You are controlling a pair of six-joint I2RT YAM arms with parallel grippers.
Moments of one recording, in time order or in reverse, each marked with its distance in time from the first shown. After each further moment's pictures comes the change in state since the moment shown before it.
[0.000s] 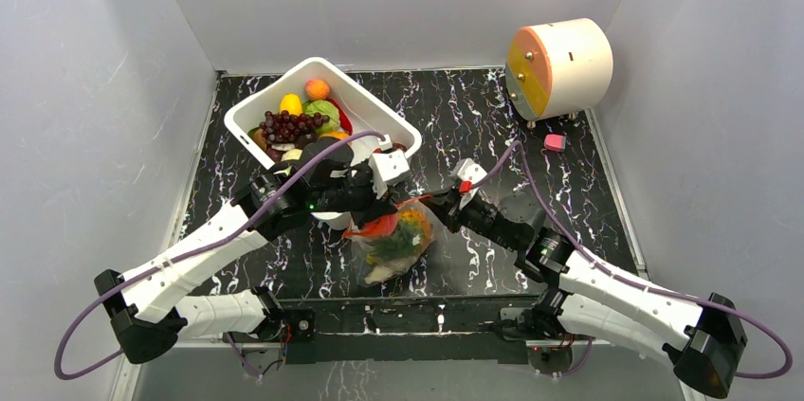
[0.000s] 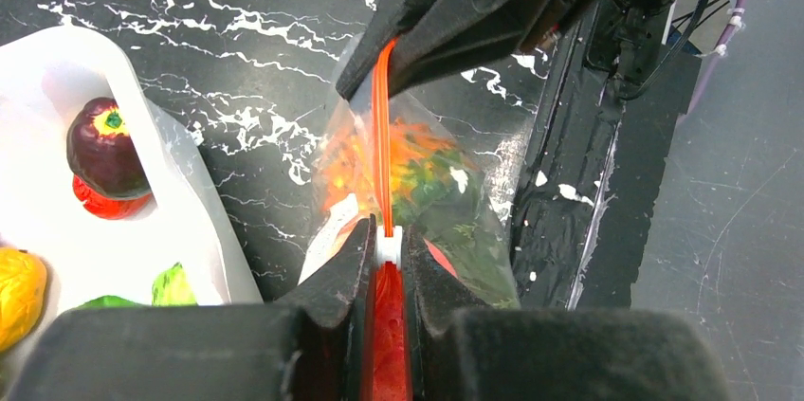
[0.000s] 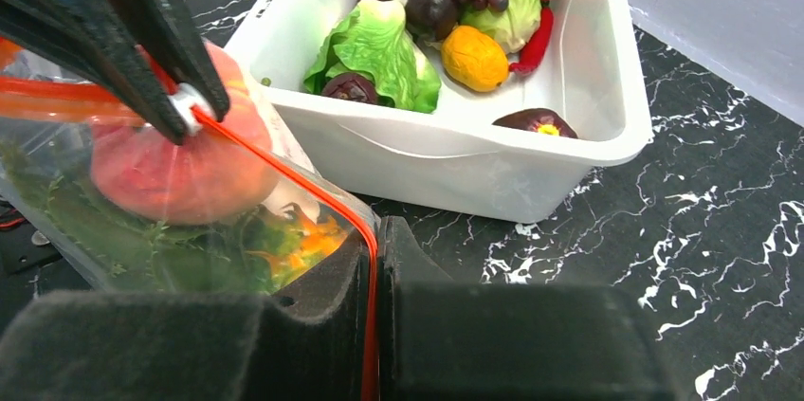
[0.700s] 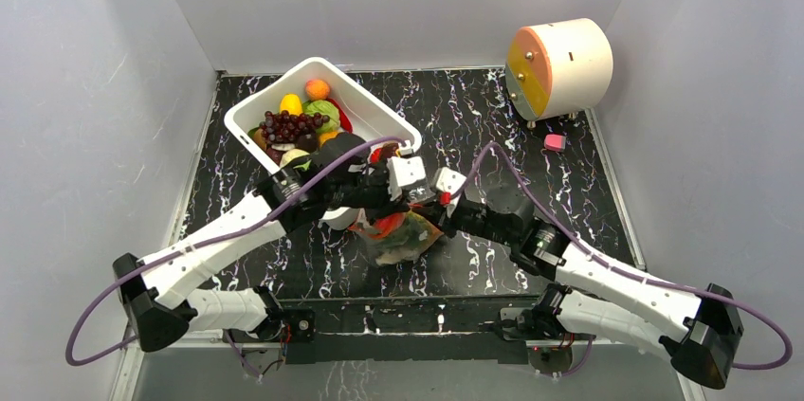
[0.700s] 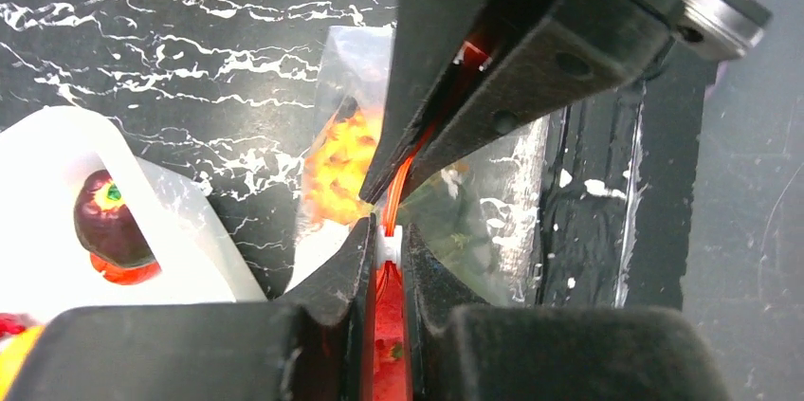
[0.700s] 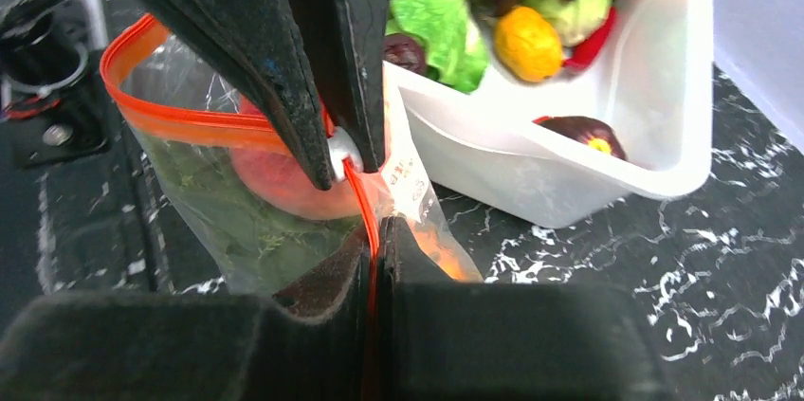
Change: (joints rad) left arm -0.002 0.066 -0.020 0.076 0.079 0.171; right arm 0.013 0.088 0.128 -0.192 -0.179 -0.185
